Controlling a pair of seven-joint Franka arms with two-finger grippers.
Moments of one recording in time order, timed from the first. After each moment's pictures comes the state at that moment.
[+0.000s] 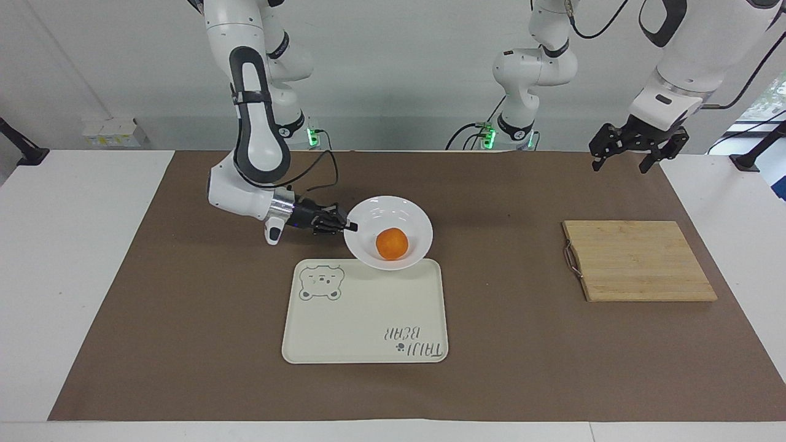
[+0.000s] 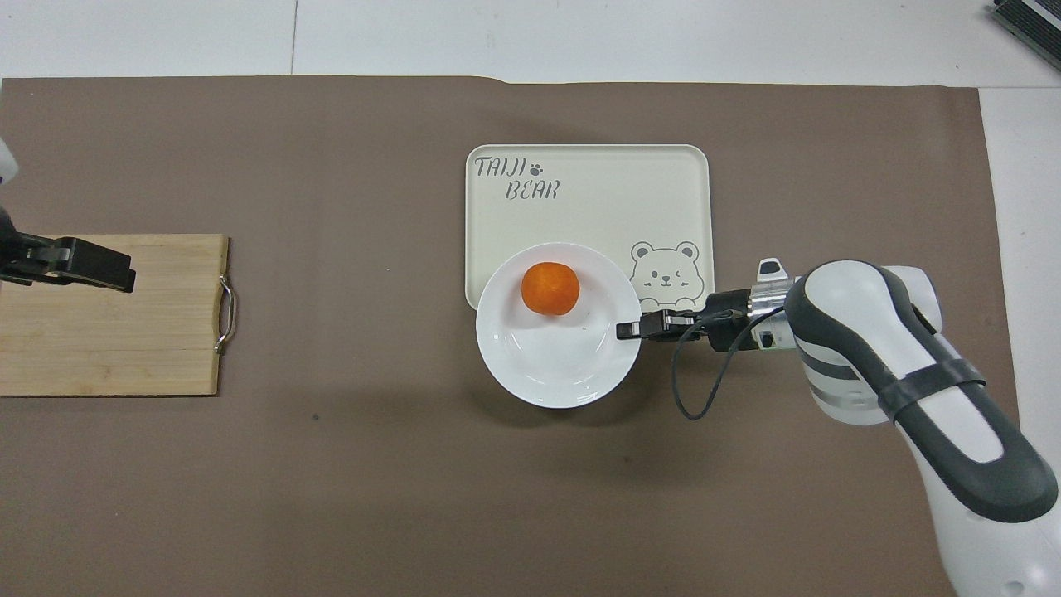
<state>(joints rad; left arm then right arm) -0.06 0.00 -0.02 -1.56 0.01 1.54 0.06 0.11 0.23 0.02 -2.14 1.20 2.04 -0.62</state>
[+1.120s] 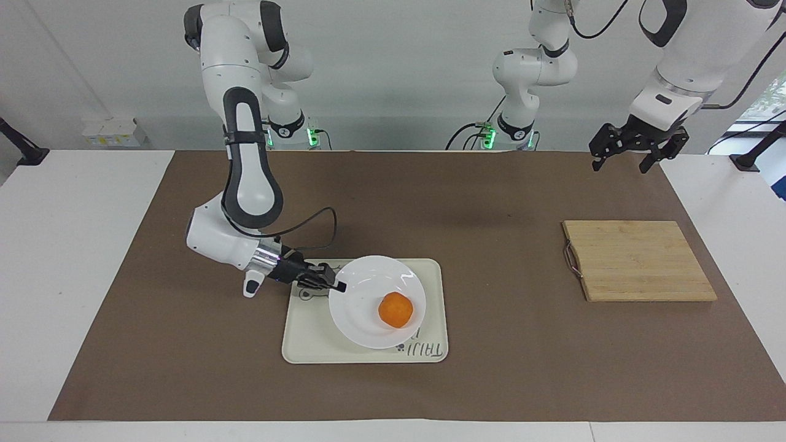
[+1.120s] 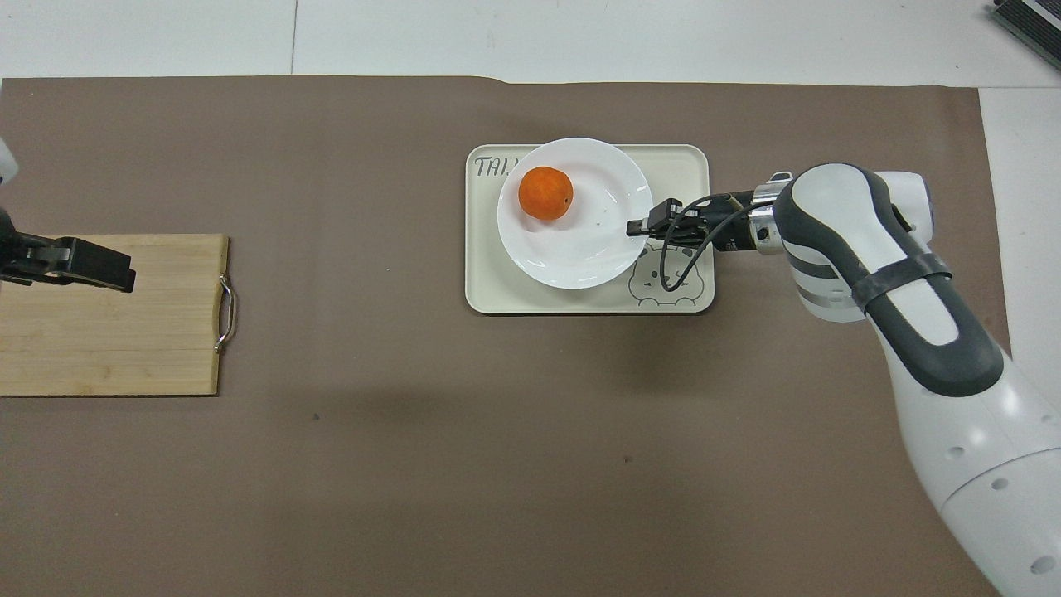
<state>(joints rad) -0.06 0.00 -0.02 -1.56 0.01 1.54 0.06 0.08 0.52 0.01 -1.73 1.11 2.13 -0.41</state>
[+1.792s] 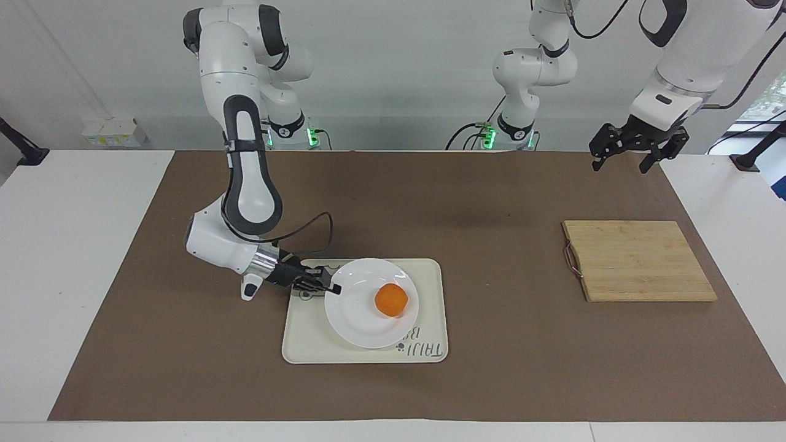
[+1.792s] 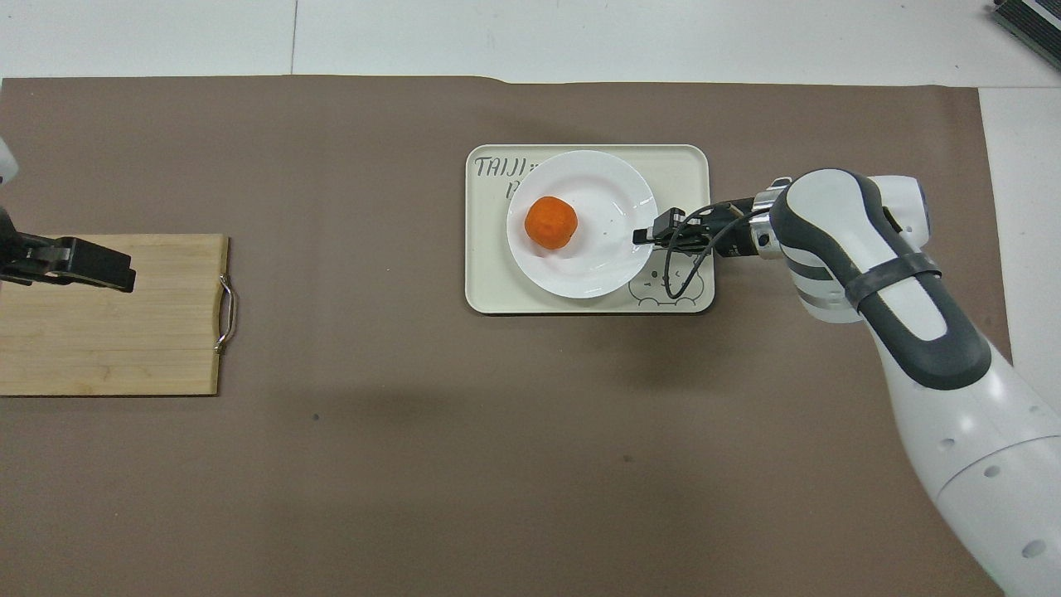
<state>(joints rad) -0.06 0.00 -0.02 -1.56 0.01 1.54 0.06 0.08 0.55 0.01 -1.74 1.09 2.14 -0.43</state>
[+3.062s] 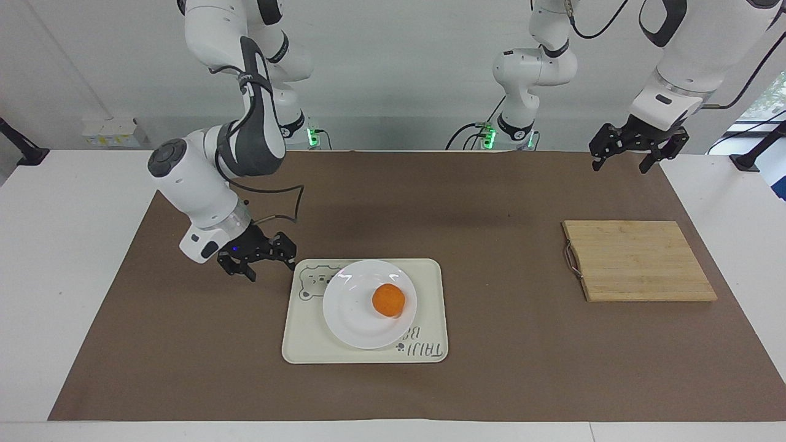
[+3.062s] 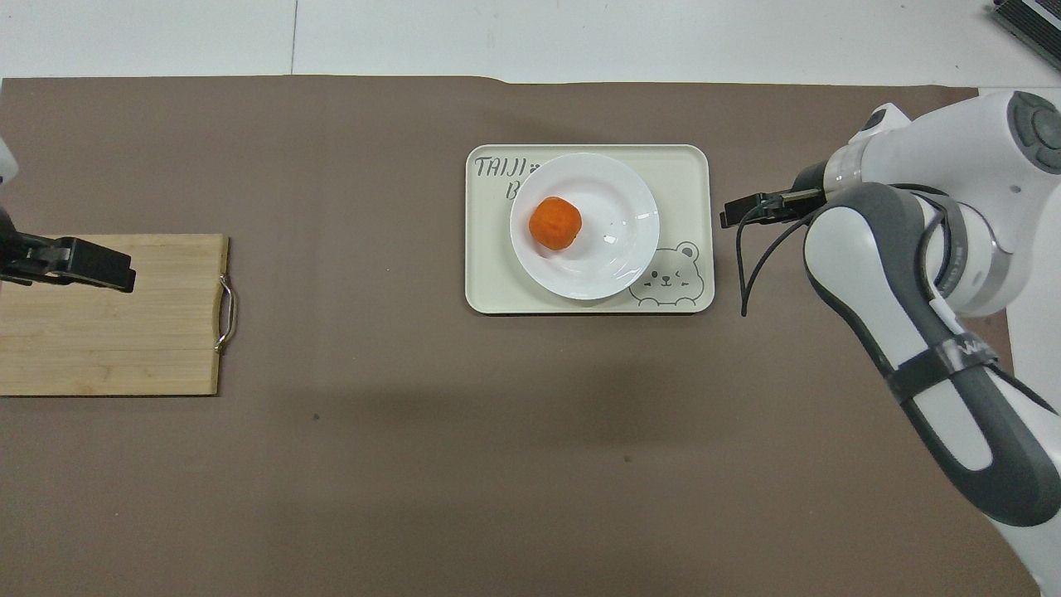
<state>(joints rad) -0.06 0.00 -0.02 -1.56 0.01 1.54 0.06 0.07 0.29 -0.01 -1.70 0.24 2.08 -0.11</state>
